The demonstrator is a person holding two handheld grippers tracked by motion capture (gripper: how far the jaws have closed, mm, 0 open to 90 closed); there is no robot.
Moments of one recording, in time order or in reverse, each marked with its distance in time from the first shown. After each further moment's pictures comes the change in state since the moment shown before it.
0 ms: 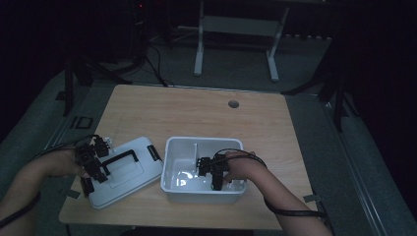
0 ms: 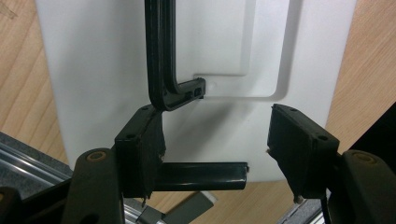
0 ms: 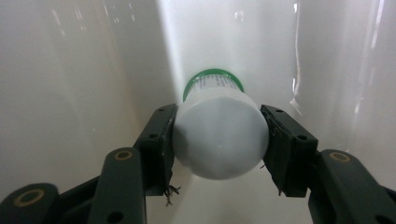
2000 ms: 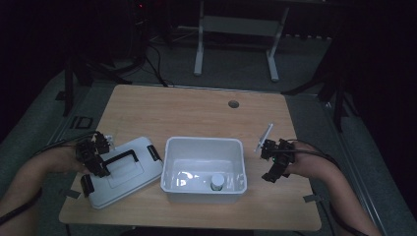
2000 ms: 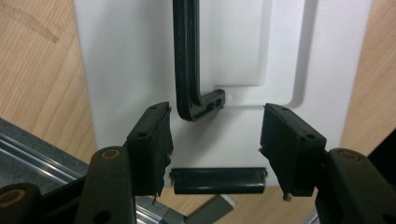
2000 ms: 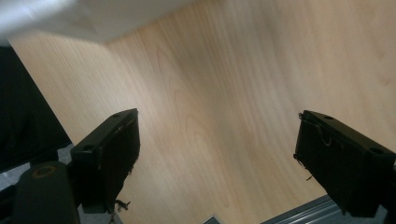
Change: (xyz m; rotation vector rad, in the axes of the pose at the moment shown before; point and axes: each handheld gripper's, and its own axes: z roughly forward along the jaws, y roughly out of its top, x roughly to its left) left arm 0.003 0.007 -0.003 -0.013 0.075 0.047; right arm -0.018 -0.173 -0.057 -0.193 -0.100 0.282
